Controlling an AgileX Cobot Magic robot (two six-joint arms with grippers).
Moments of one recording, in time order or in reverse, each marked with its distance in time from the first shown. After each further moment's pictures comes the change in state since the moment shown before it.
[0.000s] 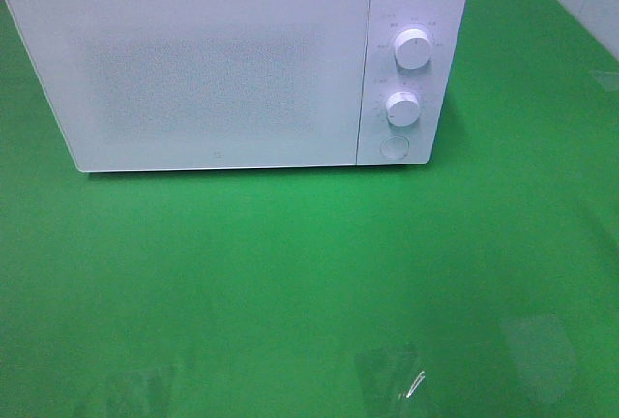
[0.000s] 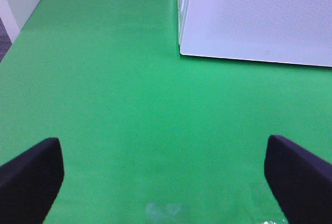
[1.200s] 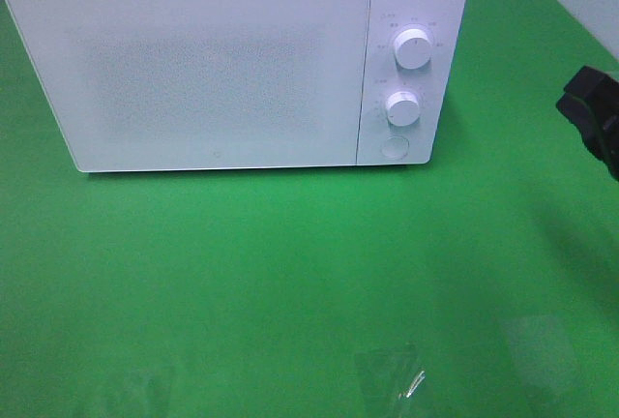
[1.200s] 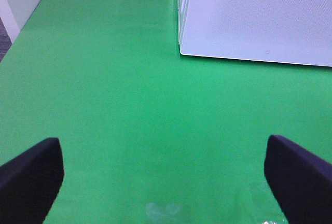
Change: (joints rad) left arm 0.000 0.000 0.000 0.000 0.000 0.000; right arm 0.134 0.436 0.304 0.005 -0.867 0.733
